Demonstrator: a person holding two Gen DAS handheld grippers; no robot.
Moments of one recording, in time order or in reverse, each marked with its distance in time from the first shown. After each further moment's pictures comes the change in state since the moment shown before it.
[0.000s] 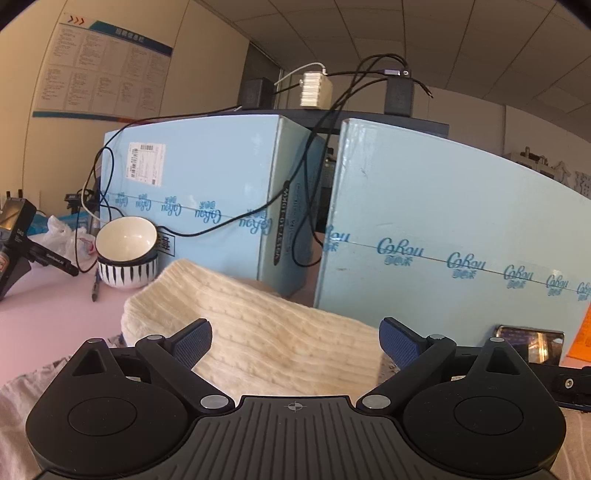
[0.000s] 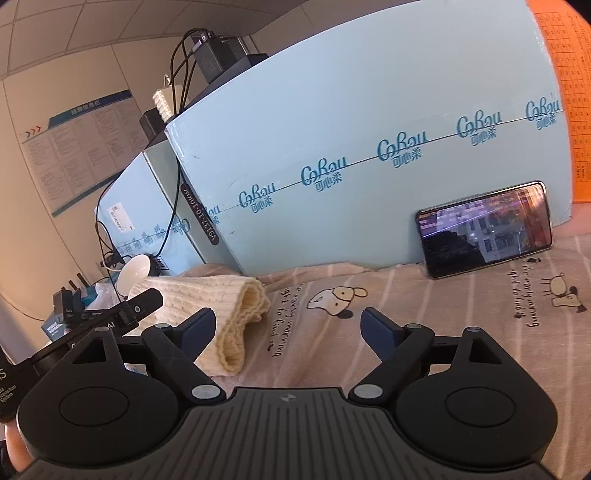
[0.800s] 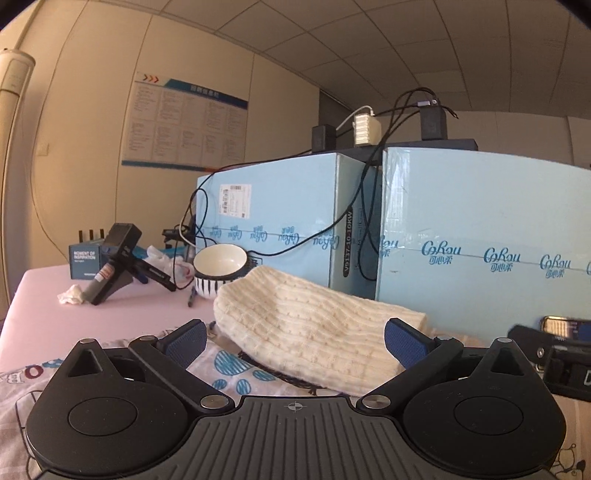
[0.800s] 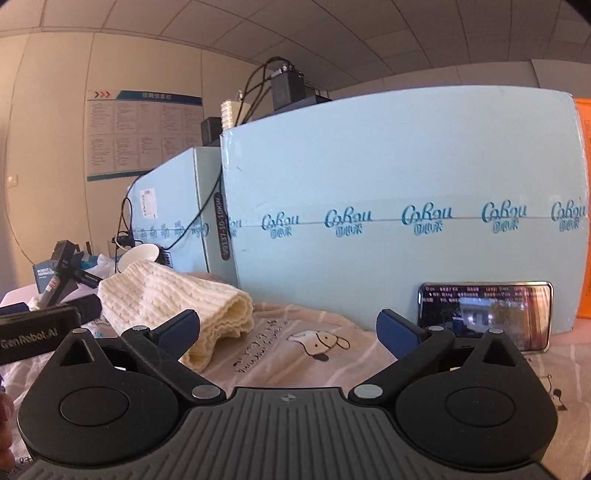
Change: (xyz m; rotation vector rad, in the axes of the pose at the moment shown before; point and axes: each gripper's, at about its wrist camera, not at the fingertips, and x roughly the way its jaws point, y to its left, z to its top) left arm -0.052 -0.037 -0.051 0.067 -0.182 0.359; right arm 0.009 -0.004 -0.029 -0.374 -0.227 0.088
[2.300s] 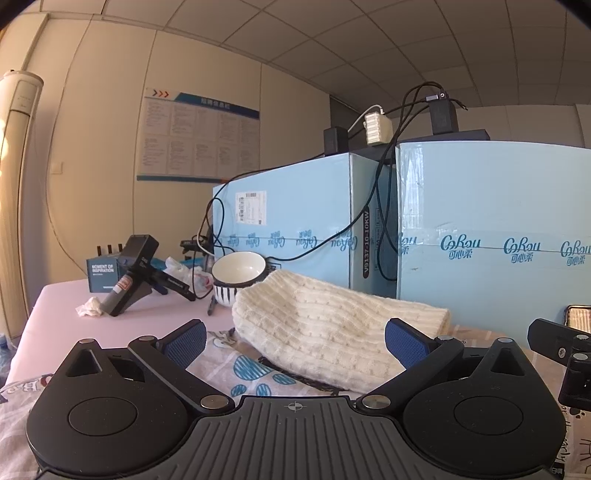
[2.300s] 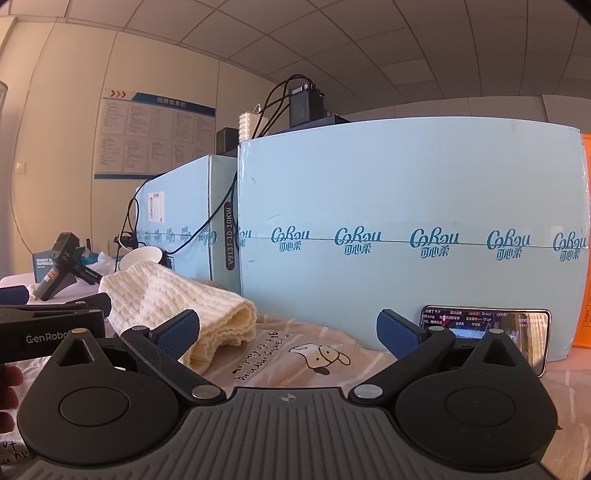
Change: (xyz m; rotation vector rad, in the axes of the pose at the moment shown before) left arm 0.003 0.001 -0.006 0.007 -0.026 0.074; right arm -0.003 0.009 -0.010 -0.066 -0.045 -0.029
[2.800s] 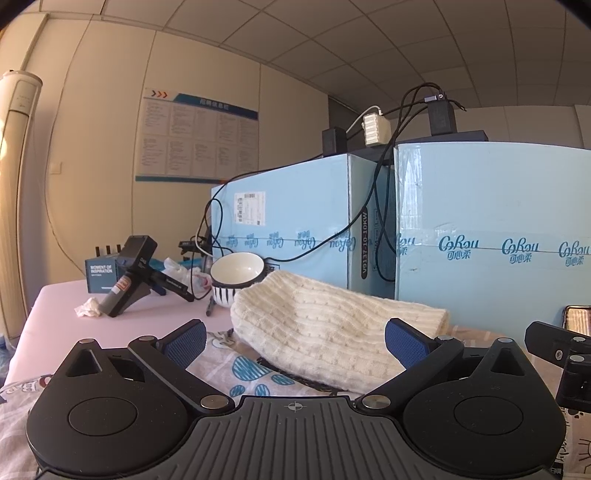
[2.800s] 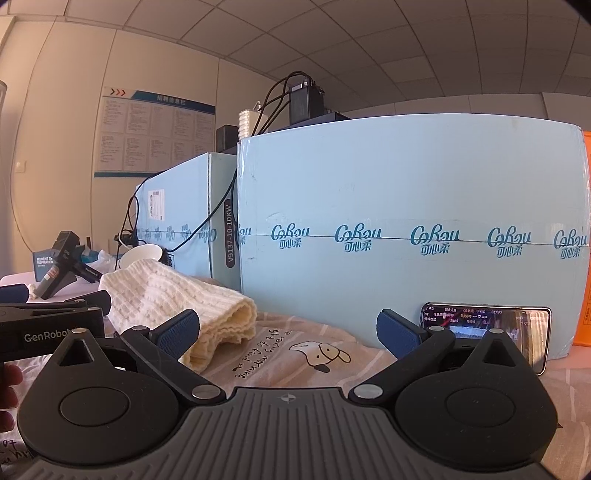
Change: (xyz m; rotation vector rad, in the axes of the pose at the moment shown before) left arm 0.000 0.000 0.001 0.000 -0.002 -0.006; right arm 0.000 0.000 0.000 0.002 0.010 0.001
